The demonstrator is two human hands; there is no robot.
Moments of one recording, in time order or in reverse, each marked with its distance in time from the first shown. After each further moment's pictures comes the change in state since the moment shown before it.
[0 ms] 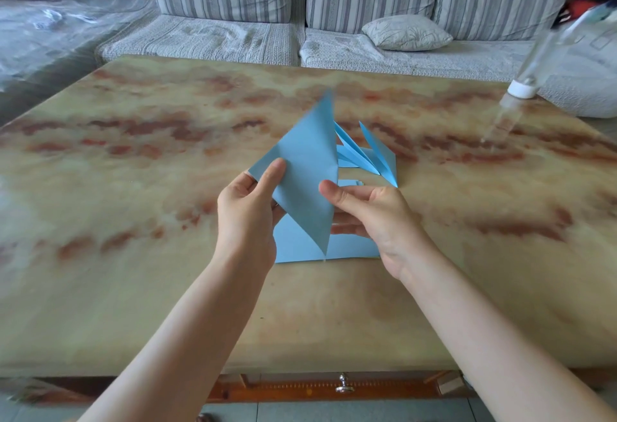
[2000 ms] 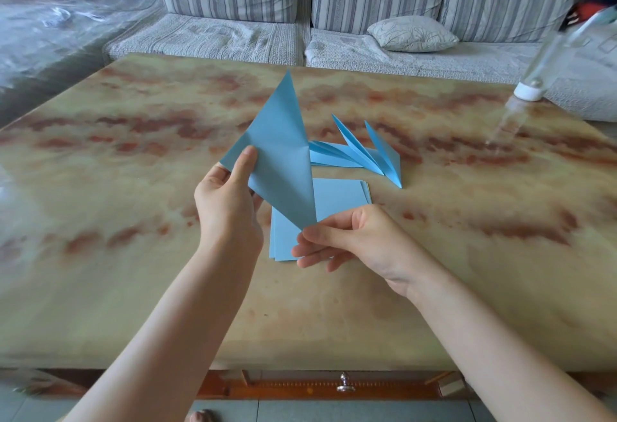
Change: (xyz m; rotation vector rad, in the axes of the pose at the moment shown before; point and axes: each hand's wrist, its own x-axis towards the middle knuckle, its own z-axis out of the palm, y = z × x) left_hand -0.001 0.020 -0.004 -0.055 0.182 0.071; right_hand -0.016 0.003 0.006 -0.175 -0.317 0.095
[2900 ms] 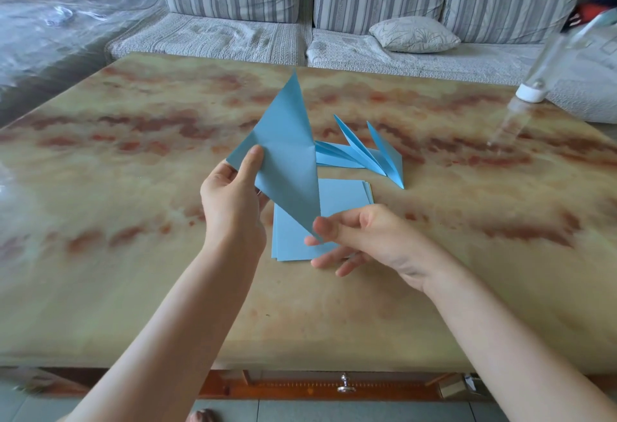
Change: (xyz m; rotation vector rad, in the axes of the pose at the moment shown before) left_hand 0.006 -0.003 0.000 0.043 -0.040 0.028; right_hand -0.001 -0.003 -0.010 -0.111 -0.006 0.031
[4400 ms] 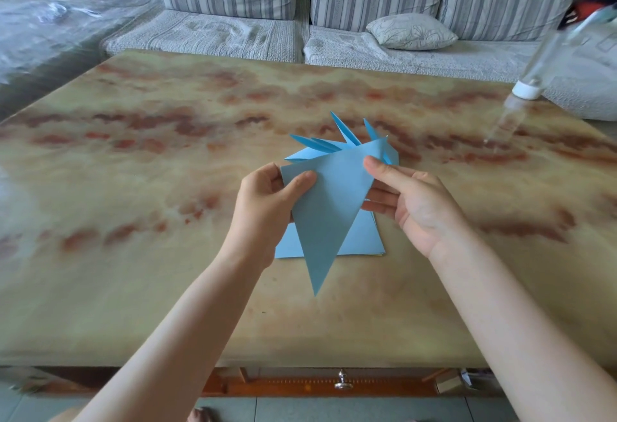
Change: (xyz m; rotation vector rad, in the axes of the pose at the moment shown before) left_hand -0.005 -0.021 0.002 0.448 -0.330 0.019; right_hand 0.014 -0.005 -0.034 0.465 0.412 -0.120
